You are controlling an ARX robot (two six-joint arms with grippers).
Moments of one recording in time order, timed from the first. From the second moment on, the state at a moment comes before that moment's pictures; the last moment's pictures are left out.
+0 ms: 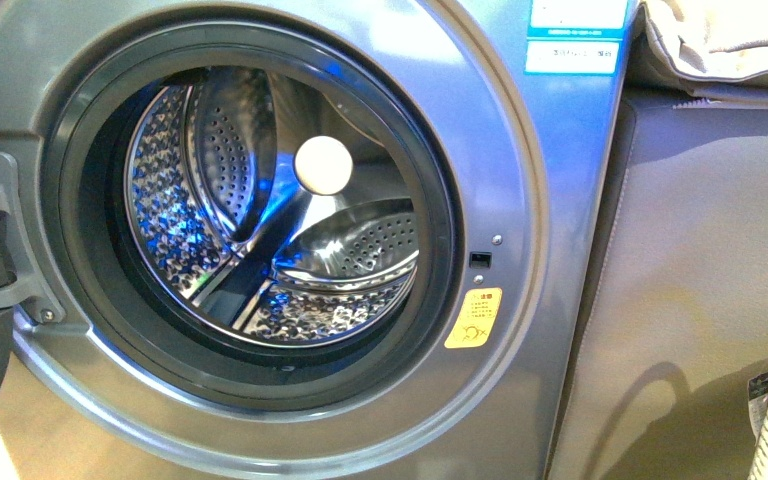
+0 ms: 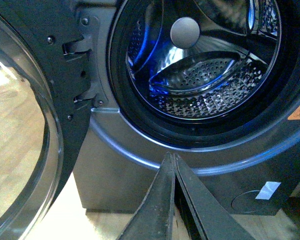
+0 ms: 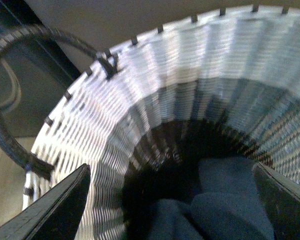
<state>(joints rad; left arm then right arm) 0.00 0.01 0.01 0.00 0.00 0.00 -0.73 1.12 0.74 -0.42 -0.65 -0.38</state>
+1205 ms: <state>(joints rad) 0.00 0.00 0.01 0.00 0.00 0.00 -0.63 1.06 0.56 0.33 -0.72 0.16</state>
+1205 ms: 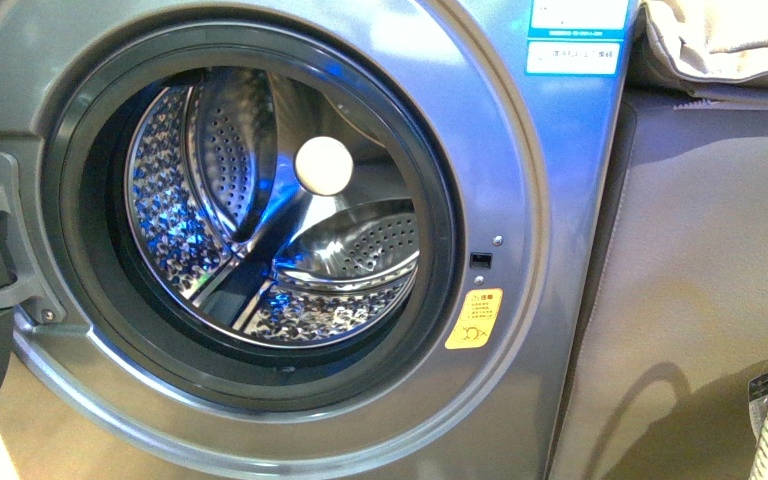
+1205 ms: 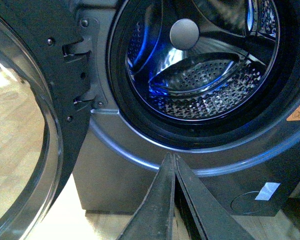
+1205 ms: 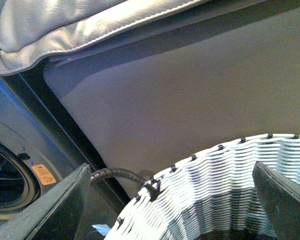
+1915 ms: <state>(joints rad) 0.00 0.00 0.01 0.00 0.00 0.00 -0.24 0.62 0.14 0.48 -0.23 0.00</state>
